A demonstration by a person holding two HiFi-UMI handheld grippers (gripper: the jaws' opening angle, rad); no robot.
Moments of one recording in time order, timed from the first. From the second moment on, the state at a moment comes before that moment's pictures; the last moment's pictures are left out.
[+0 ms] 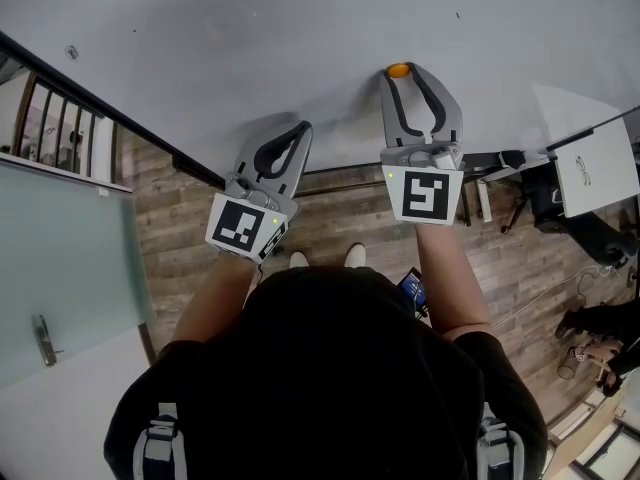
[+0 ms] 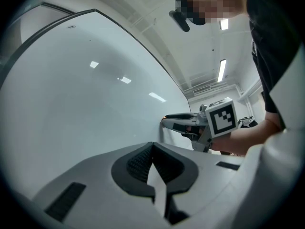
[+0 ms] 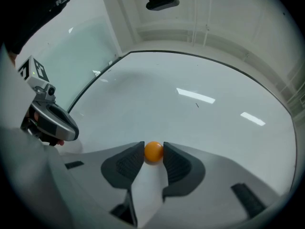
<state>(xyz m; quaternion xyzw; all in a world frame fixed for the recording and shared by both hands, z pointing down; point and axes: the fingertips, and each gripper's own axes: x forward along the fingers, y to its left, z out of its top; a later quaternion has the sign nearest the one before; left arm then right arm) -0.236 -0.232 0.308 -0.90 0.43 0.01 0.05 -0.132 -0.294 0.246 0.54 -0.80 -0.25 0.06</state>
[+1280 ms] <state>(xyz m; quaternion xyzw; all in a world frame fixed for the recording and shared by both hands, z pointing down) -0.218 -0.226 0.325 -0.92 0.40 0.00 0.04 -0.106 -0.228 0.314 0.45 -0.89 -0.08 0.02</state>
